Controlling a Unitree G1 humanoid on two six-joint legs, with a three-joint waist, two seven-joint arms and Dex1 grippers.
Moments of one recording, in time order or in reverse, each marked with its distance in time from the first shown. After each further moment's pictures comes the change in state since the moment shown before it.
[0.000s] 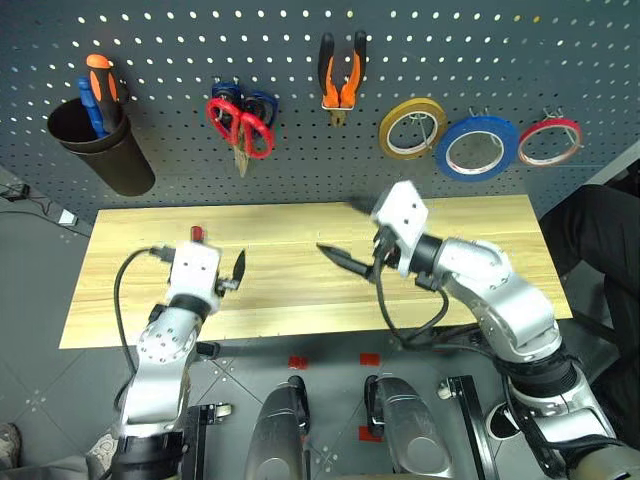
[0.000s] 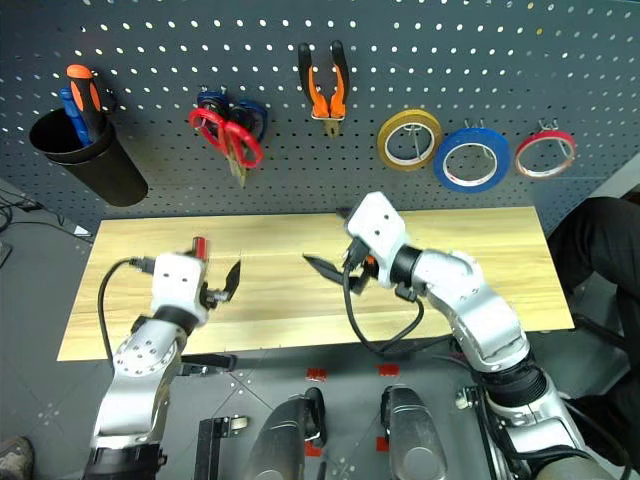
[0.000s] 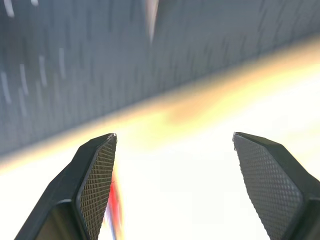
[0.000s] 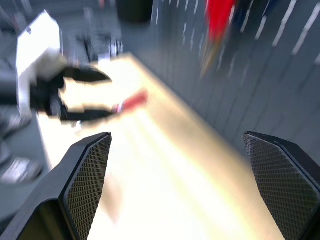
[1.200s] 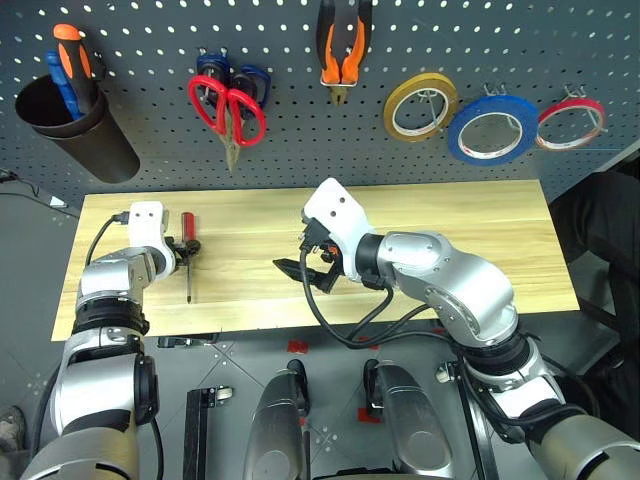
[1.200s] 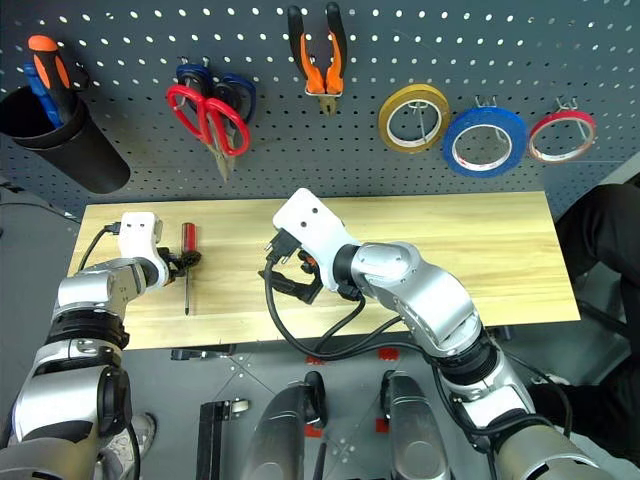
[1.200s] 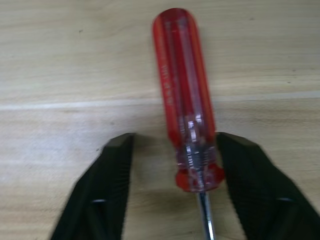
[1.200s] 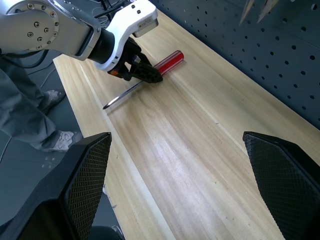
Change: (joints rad) left arm -0.768 0.298 -0.025 1.108 -0.067 0.150 -0.192; right arm -0.248 0.217 0.065 0.001 0.031 0.437 -0.121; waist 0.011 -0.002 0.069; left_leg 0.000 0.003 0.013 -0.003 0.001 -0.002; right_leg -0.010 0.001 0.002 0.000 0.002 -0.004
